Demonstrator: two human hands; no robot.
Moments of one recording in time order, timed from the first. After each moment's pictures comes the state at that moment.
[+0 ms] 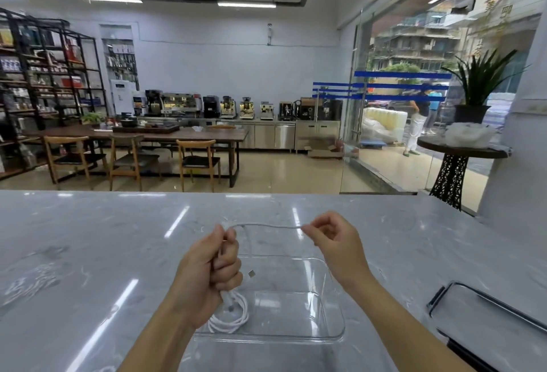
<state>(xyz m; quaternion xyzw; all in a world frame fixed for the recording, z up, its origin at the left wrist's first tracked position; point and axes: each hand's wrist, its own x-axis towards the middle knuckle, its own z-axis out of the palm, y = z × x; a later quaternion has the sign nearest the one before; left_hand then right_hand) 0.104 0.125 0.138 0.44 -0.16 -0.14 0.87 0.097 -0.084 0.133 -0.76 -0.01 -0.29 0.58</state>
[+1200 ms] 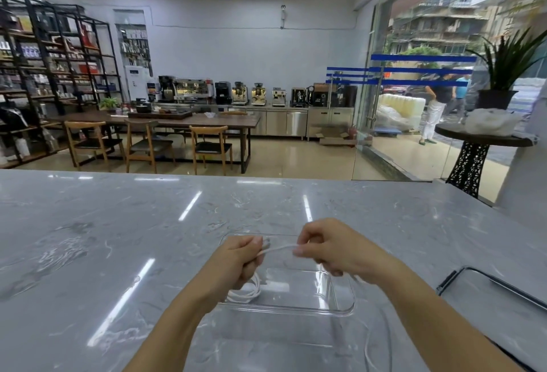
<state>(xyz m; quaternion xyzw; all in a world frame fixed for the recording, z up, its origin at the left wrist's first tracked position) 0.095 0.125 0.119 0.75 -0.19 -0.12 0.62 0.069 -0.068 0.153 -0.89 -0.08 0.03 0.44</state>
